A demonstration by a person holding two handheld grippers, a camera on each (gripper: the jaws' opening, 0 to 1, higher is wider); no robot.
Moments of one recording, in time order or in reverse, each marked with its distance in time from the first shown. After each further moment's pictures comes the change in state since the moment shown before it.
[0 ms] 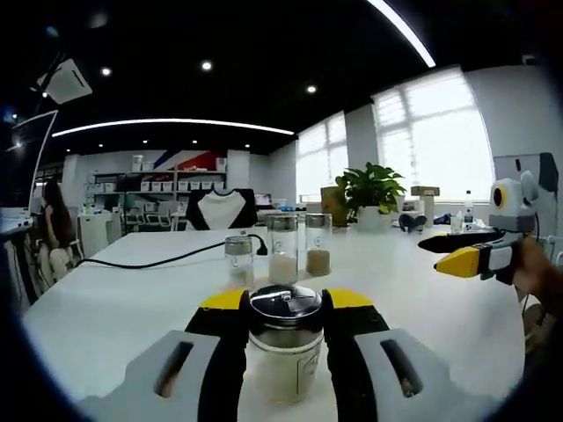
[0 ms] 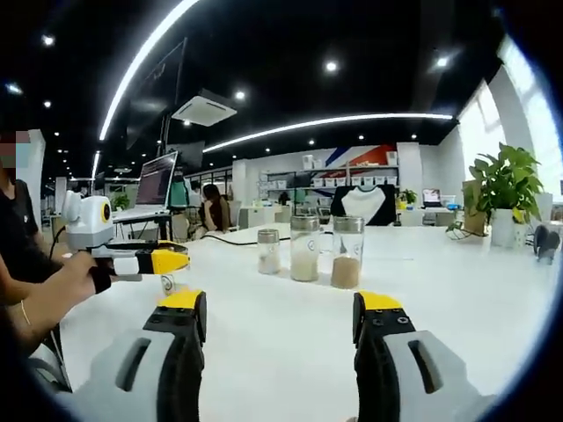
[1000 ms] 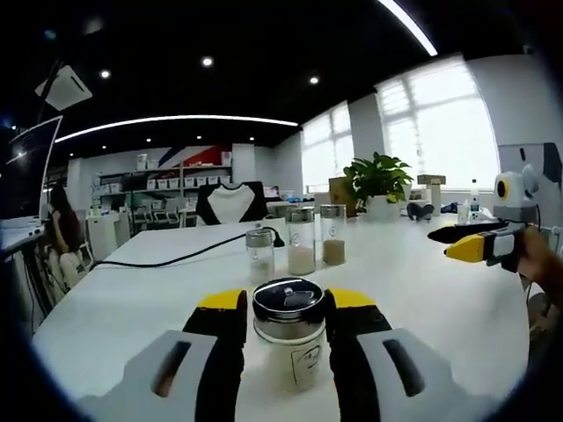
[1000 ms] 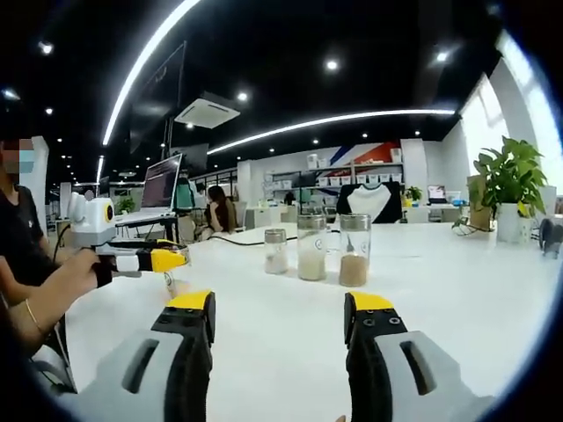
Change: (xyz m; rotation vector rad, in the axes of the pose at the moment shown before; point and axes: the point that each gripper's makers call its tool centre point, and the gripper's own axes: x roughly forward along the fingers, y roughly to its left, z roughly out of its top) left arm -0.011 0.030 0.001 0.033 0.044 0.038; right arm 0.001 0.011 -0.001 0.013 0.001 0.036
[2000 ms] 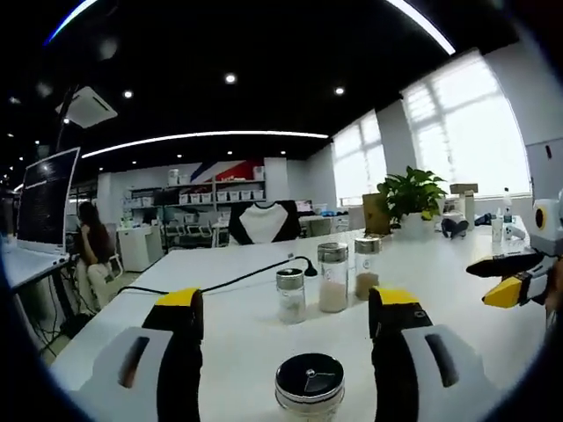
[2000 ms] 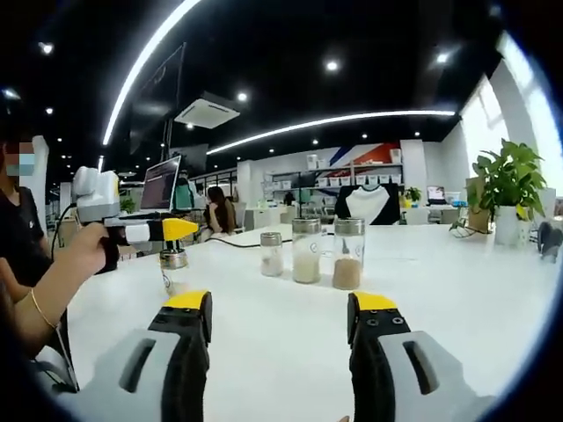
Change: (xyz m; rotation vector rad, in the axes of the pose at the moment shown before) left arm 0.024 0.026 0.050 -0.019 -0.062 0.192; right arm -0.007 -0.008 0.009 0.010 -0.005 0.000
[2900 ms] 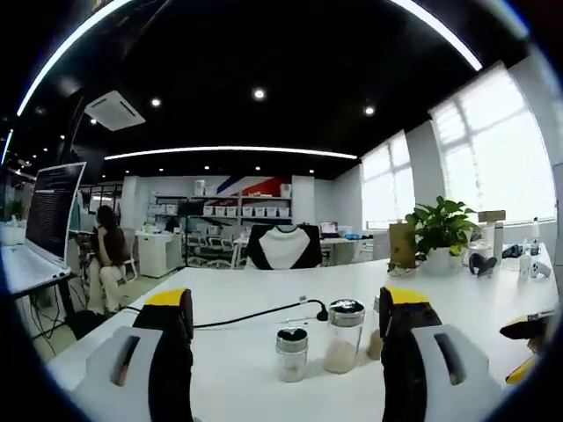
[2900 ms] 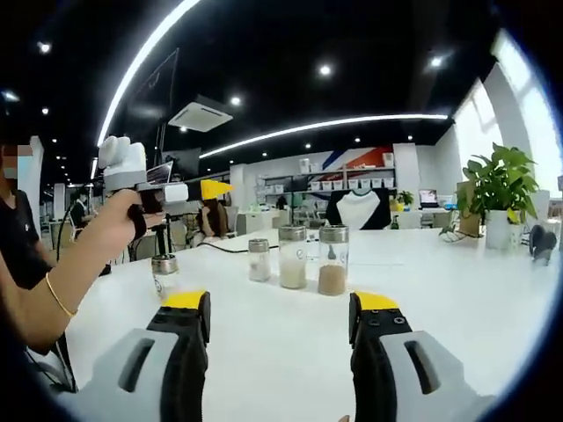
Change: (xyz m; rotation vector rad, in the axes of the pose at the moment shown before) left arm 0.066 -0.016 0.061 -0.028 -0.091 0.126; right arm -0.014 -0.014 0.013 -0.009 -0.025 -0.034
